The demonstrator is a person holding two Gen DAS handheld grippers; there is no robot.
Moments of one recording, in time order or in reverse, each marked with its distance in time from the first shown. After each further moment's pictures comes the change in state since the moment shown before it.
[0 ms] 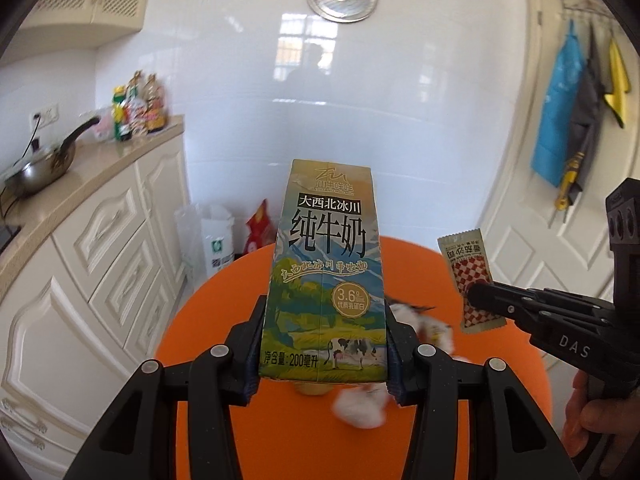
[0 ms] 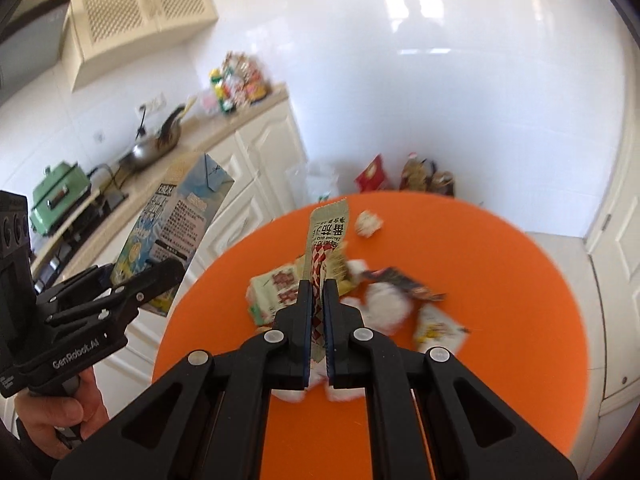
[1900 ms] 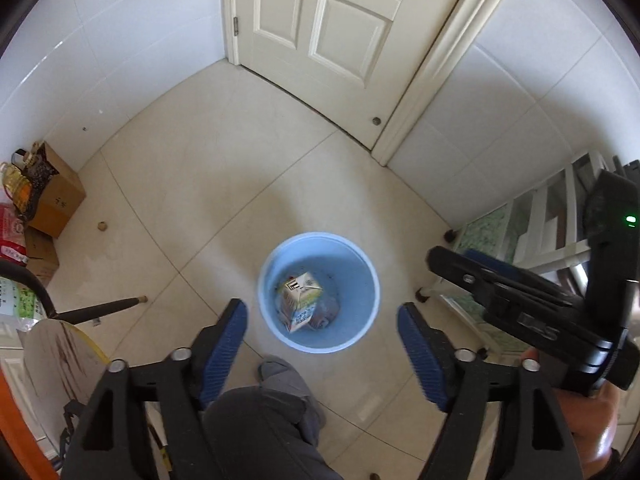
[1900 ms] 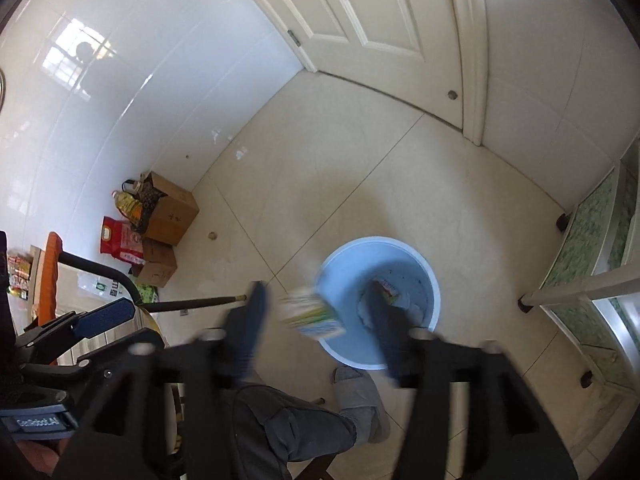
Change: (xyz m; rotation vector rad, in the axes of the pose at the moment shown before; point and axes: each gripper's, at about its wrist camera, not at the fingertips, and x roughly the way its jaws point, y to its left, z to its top) left arm 0.188 -0.465 -0.114 0.631 0.745 -0.480; right arm -0.181 -0.449 -0.319 0.955 0.070 -0.486
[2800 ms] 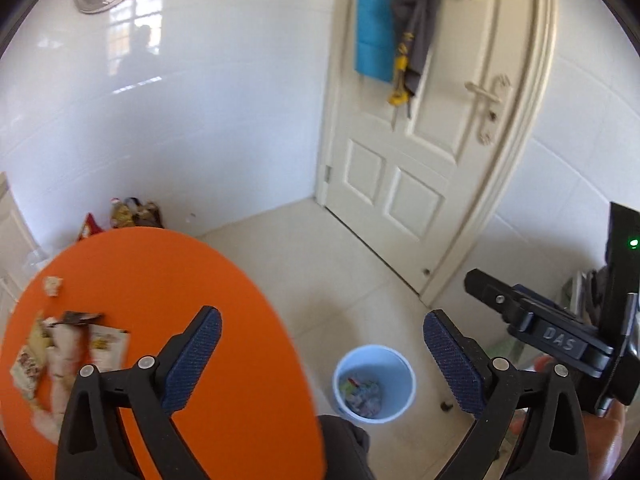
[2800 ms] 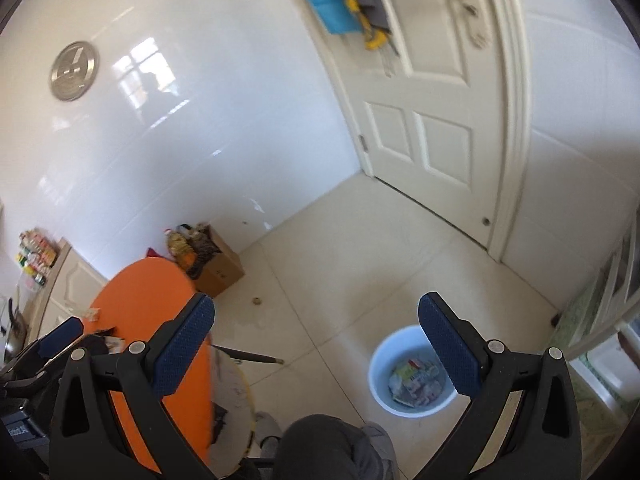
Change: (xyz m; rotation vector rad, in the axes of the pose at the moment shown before) left arm -0.257 0.056 -0.207 -0.160 -0.550 0.158; right arm -0.158 0.188 -0.017 -0.225 -0.338 0.054
